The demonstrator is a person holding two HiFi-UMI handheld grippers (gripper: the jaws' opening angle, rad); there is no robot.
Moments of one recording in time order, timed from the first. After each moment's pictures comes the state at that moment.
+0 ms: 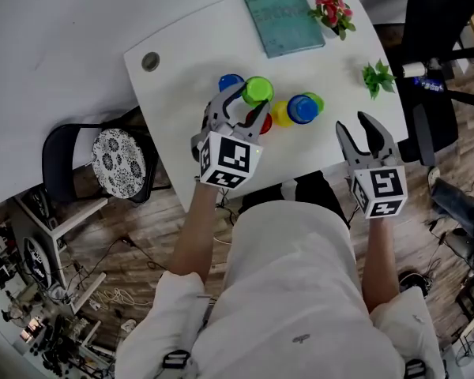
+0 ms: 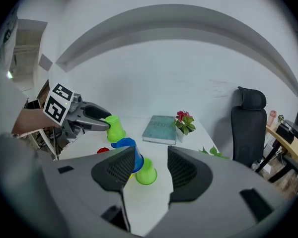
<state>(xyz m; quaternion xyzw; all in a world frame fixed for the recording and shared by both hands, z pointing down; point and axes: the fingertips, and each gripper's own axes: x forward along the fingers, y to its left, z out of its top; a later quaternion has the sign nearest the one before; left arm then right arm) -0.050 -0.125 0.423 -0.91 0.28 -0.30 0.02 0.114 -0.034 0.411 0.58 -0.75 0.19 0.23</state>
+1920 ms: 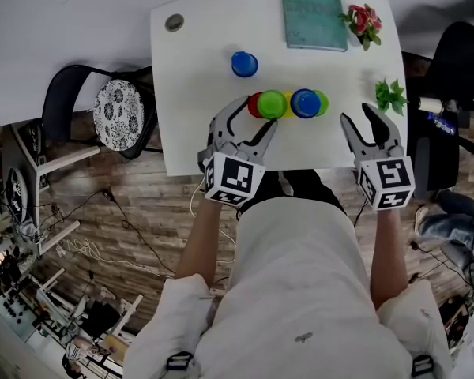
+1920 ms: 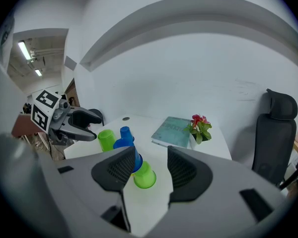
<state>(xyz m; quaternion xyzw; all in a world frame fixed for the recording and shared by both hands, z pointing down) -0.054 -0.056 0.427 -0.87 0.39 -0.30 -0.02 0.124 -0.063 0.418 0.46 -0.83 0.16 0.25</state>
